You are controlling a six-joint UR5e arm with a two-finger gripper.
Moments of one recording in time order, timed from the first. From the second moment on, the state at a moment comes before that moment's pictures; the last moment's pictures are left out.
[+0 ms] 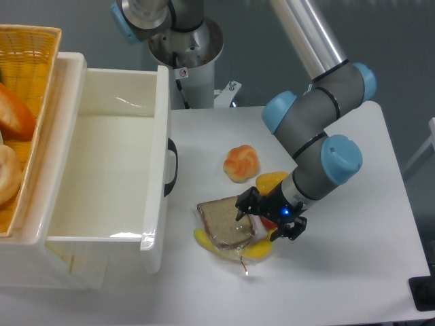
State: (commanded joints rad) arm 2.62 -2.18 -1.48 -1.22 1.13 1.11
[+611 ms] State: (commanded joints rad) arm 2.62 -2.18 -1.49 -1.22 1.12 1.11
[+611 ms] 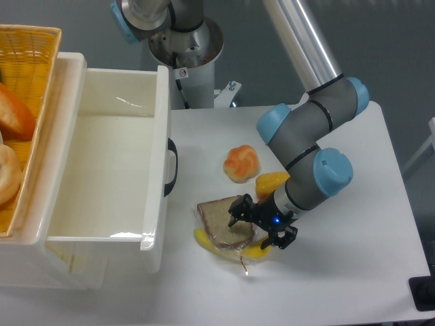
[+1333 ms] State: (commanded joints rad) arm 2.61 -2.17 -1.52 -1.22 1.13 1.15
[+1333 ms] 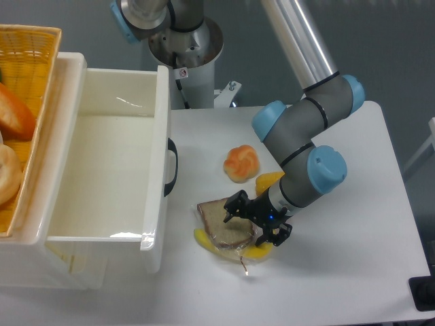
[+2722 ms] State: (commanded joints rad) arm 2.61 -2.18 -1.52 -1.22 1.14 1.18
